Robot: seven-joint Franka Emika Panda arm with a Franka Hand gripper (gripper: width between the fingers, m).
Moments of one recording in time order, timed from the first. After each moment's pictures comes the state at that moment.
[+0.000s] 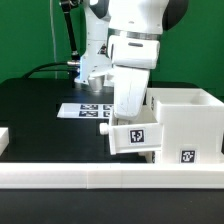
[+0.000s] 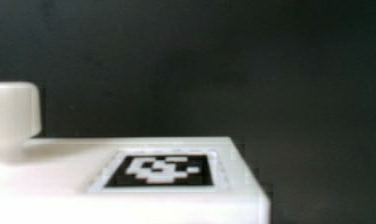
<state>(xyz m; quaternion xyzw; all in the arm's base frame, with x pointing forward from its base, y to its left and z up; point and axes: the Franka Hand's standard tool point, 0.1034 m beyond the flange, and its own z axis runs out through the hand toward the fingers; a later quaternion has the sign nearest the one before) 0.543 0.009 0.046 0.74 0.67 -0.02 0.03</state>
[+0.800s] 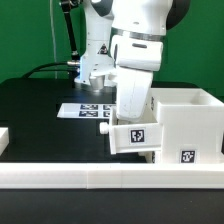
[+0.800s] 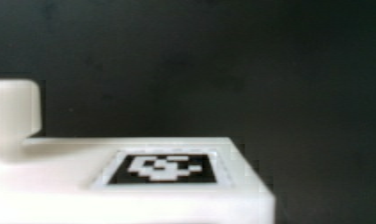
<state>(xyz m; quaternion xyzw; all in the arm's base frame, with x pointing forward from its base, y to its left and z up) 0.544 0.009 0.047 0.73 0.68 -0.05 0.04</state>
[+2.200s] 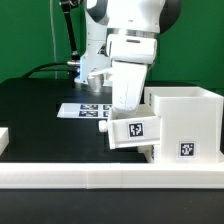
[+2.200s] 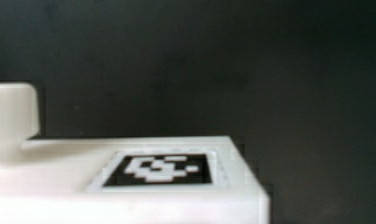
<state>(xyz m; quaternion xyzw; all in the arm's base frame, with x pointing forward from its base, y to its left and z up) 0.539 0.007 0.045 0.74 0.67 0.00 0.06</state>
